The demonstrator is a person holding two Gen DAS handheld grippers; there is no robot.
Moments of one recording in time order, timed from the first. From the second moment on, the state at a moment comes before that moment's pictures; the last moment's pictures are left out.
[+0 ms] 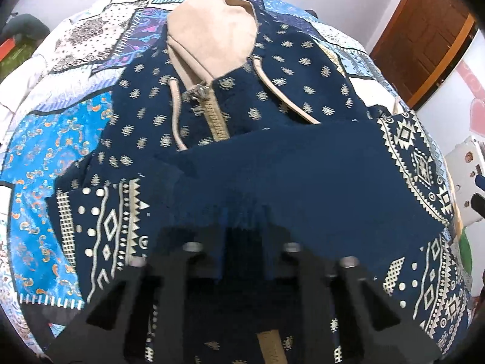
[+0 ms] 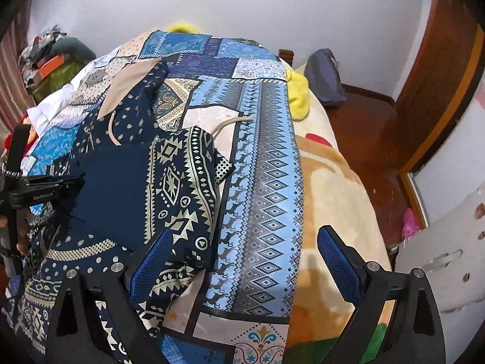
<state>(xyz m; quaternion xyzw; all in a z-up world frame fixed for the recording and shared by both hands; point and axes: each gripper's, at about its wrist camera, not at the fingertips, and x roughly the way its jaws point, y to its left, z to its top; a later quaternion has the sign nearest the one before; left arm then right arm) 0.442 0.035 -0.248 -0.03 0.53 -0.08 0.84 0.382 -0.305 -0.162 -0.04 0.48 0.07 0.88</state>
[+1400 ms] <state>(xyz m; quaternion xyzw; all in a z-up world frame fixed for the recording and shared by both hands) 0.370 0.193 -0.259 -0.04 0.53 0.05 0.85 0.455 -0.224 -0.205 -0.09 0.54 0.10 0.83</state>
